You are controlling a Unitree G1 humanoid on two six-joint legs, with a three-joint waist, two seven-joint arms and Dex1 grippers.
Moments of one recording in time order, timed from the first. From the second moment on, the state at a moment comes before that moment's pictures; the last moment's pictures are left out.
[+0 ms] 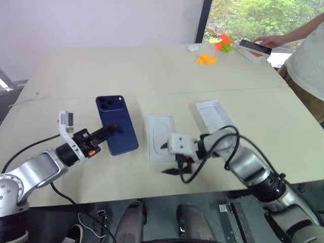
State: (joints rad) left arm -0.06 0.71 0.36 -0.30 -1.95 0.96 0.12; right arm -0.61 -0.51 0.36 -0.29 0.17 0.74 1.14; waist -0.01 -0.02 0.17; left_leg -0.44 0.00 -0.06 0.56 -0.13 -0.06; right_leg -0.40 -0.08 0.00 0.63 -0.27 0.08
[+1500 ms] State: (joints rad) left arm -0.46 0.40 -0.03 0.07 -1.79 1.06 0.37; right arm -0.56 -0.61 0.15 0.05 0.25 0.17 1.20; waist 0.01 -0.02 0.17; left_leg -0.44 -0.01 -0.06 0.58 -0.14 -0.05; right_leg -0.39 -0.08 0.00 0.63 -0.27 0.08
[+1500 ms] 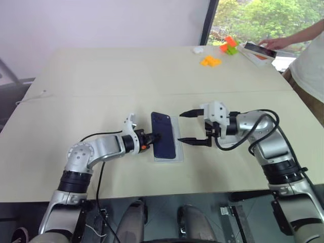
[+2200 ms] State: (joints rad) left arm -0.45 0.35 -0.01 0.03 -1.80 1.08 0.40; right arm -0.59 -0.59 0.18 0.12 0.20 0.10 1.19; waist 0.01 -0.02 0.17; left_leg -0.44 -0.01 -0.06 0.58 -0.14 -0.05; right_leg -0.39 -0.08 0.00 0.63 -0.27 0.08
